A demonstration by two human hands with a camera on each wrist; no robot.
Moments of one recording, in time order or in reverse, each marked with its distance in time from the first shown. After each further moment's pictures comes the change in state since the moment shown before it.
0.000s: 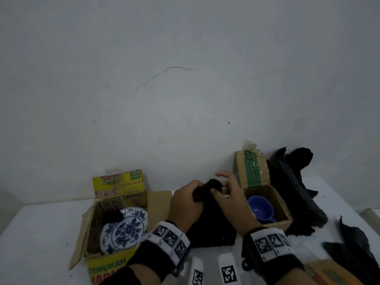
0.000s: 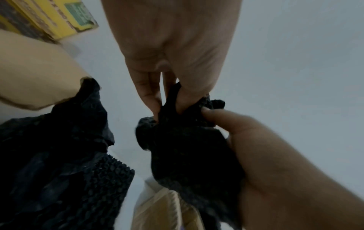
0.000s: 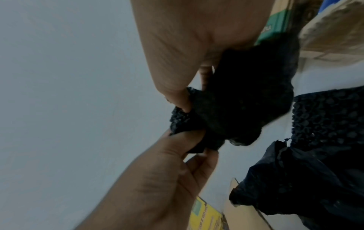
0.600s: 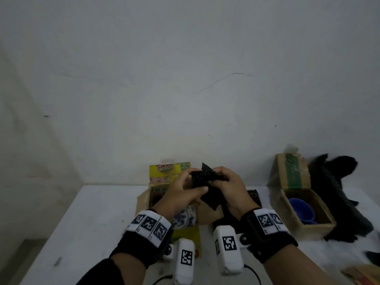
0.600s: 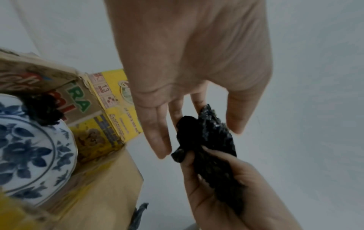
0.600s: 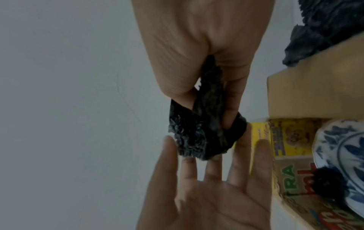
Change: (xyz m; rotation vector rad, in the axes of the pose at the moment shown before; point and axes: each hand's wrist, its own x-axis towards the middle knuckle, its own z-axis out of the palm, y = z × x) left_hand -0.054 -0.019 -0.157 -0.543 -0.125 -0.337; right_hand -0.010 -0.060 0.129 0.272 -0.165 0.102
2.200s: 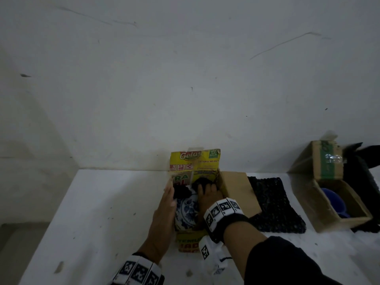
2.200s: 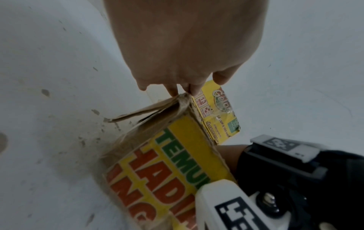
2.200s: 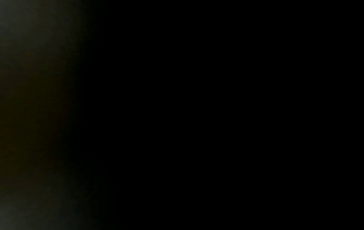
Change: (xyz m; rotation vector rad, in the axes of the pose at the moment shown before) left_hand -0.001 -0.185 -0.105 -0.037 0.135 0.040; right_hand 0.059 0.138 0.106 -1.719 -0.554 0.383
